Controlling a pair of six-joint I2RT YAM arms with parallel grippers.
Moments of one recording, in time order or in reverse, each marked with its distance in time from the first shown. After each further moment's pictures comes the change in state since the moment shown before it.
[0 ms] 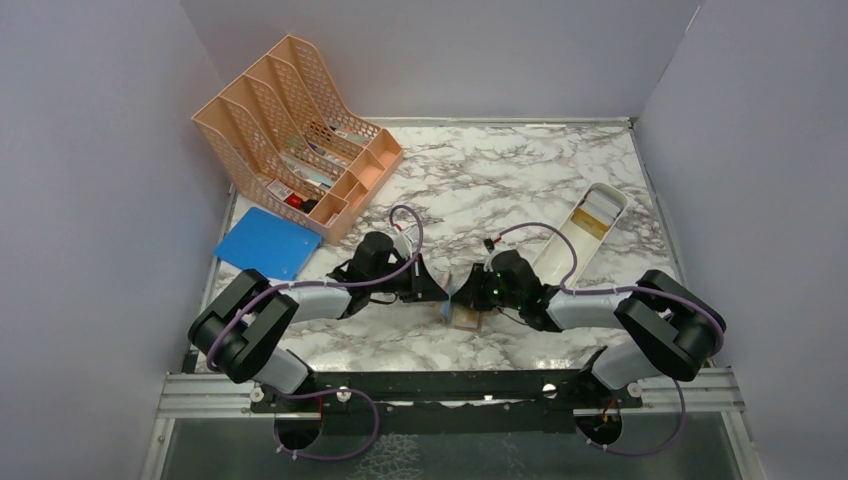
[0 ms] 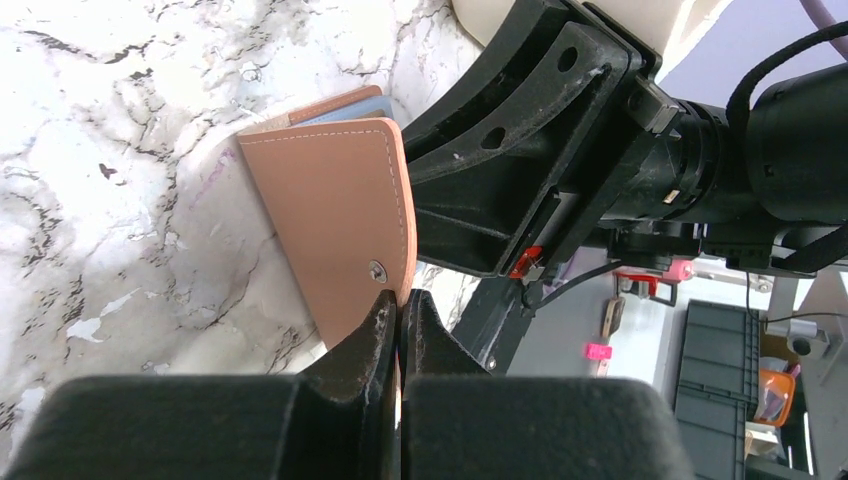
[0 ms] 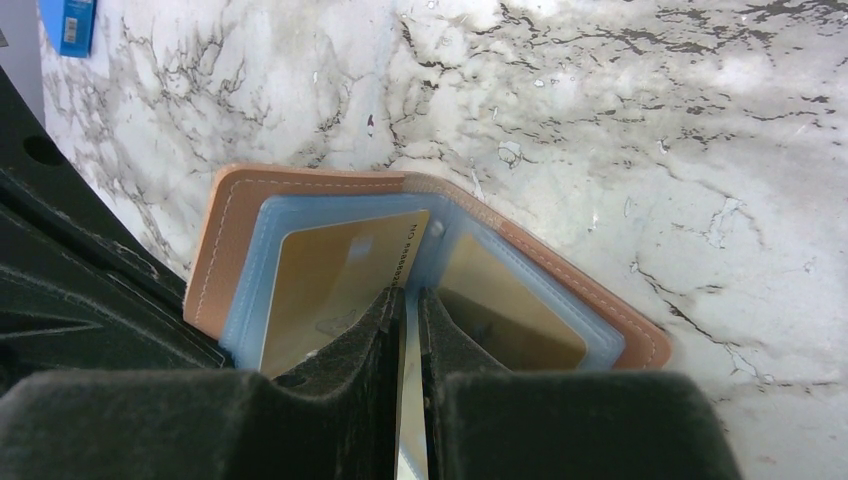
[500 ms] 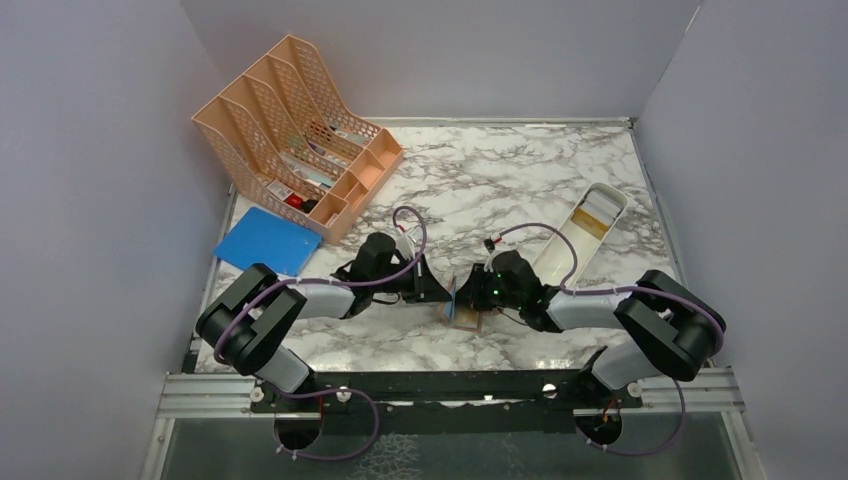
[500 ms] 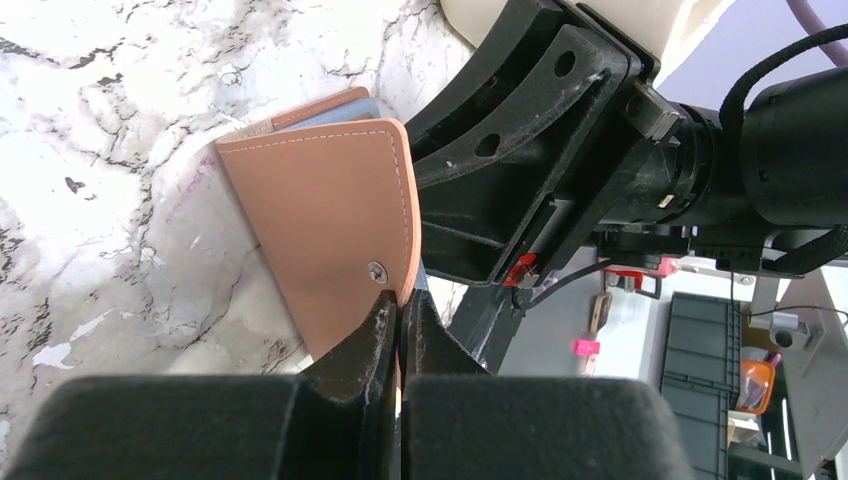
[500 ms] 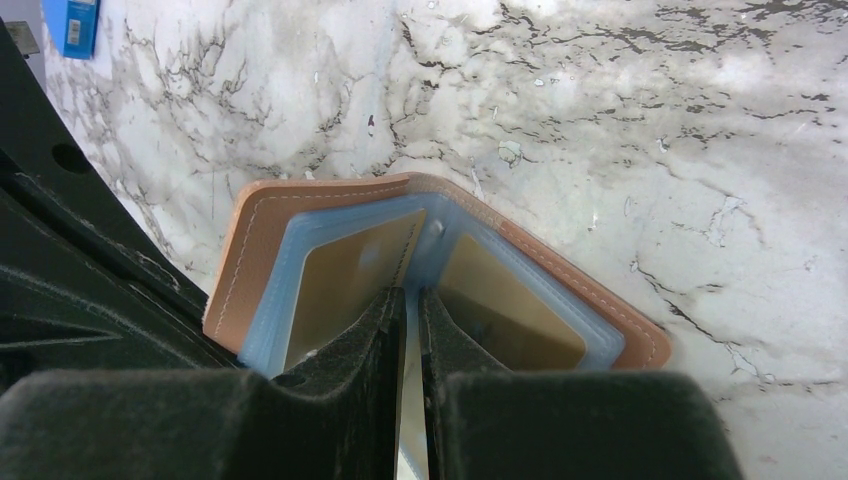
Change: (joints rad) left arm -0.013 0.049 0.000 0.074 0.017 -0.023; right arm 0.000 0.000 -0.006 0.013 -0.005 0.006
